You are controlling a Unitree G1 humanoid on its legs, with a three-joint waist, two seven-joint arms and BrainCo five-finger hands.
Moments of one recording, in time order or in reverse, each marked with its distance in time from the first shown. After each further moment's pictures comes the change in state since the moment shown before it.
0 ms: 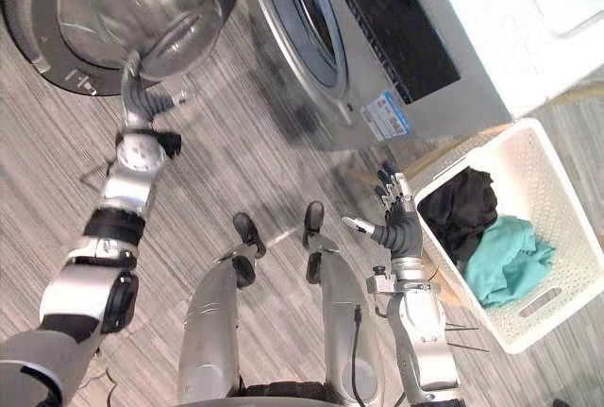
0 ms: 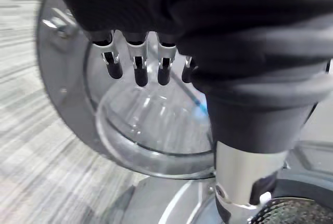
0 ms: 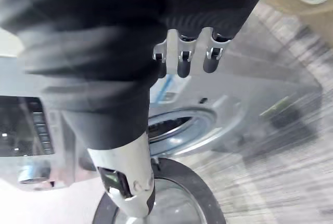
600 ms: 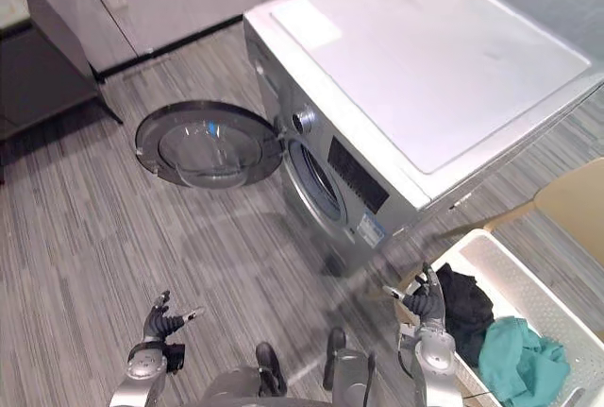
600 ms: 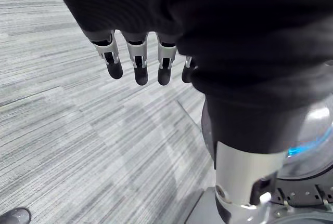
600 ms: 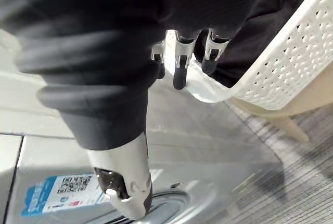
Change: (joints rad) left arm 0.844 -0.190 0.102 -0.013 -0.044 -0.032 -0.136; right arm 0.025 0.033 -0.272 0.627 -0.167 0.130 -0.050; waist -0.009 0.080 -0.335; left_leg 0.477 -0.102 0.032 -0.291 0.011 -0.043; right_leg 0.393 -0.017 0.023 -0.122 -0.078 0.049
